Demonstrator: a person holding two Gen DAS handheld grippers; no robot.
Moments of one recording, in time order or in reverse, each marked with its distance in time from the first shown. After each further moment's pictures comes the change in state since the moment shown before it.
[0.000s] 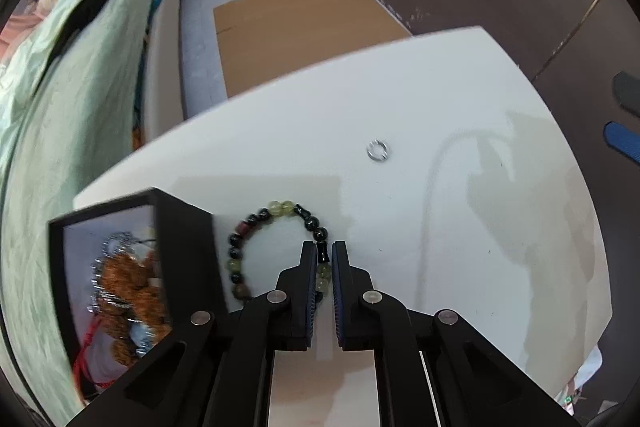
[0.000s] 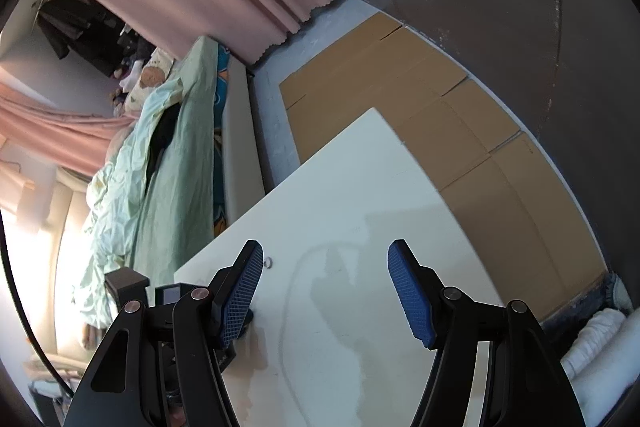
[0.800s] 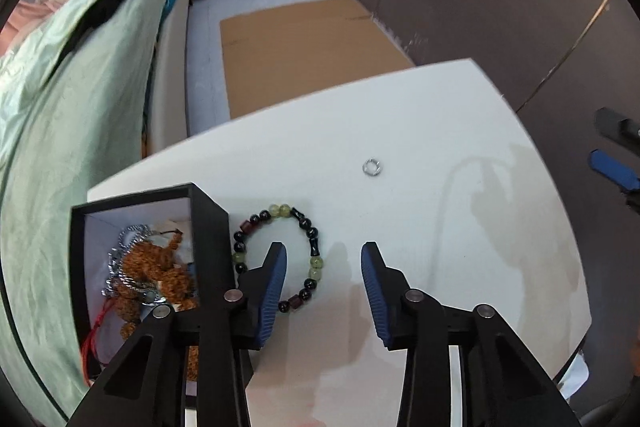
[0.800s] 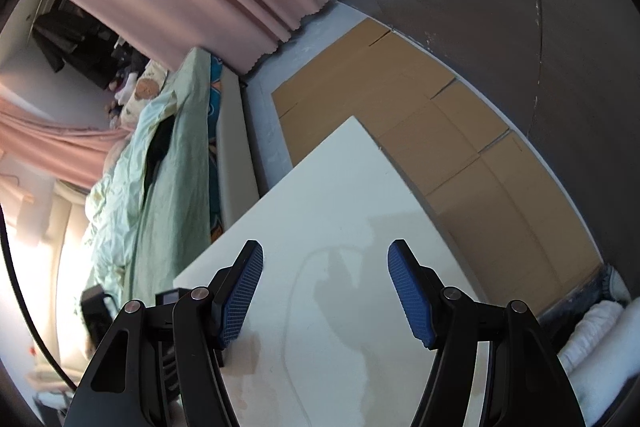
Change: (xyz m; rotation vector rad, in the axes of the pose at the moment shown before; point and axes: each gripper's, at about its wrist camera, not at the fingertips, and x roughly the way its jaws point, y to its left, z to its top) left arm -0.020 0.005 -0.004 -0.045 -0.037 -0.030; right arm -0.020 -0.021 0.002 0.063 -0.039 0.002
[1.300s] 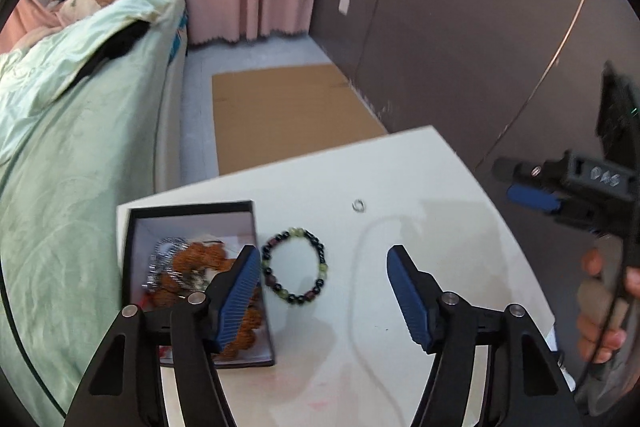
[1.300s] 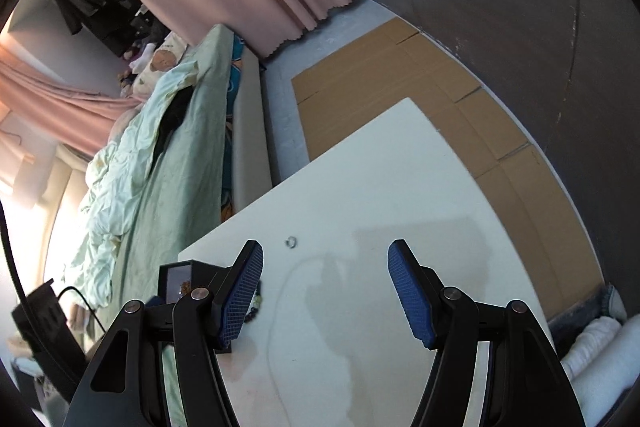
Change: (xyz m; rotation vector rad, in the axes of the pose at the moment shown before) left arm -0.065 0.031 -0.029 -0.023 -0.252 -0.134; right arm 0.016 0.049 -0.021 -0.122 0.025 -0.021
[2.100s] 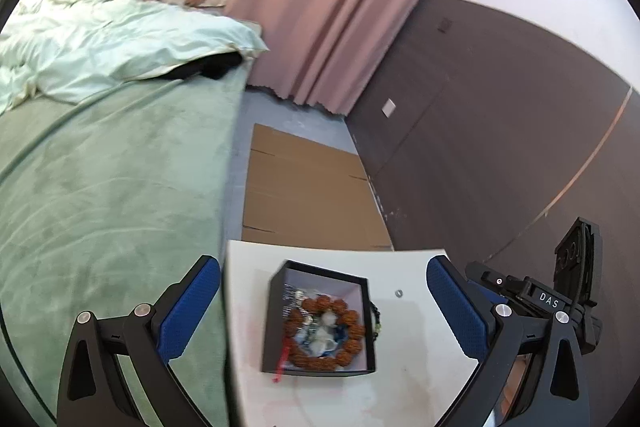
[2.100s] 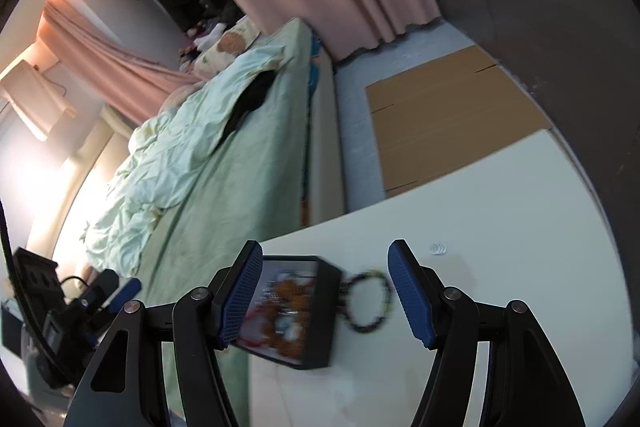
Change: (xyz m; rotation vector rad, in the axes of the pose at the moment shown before) left arm -0.111 0.135 -0.011 -0.325 -0.305 -0.092; right arm 0.012 0.109 -0.033 -0.173 -0.064 0.133
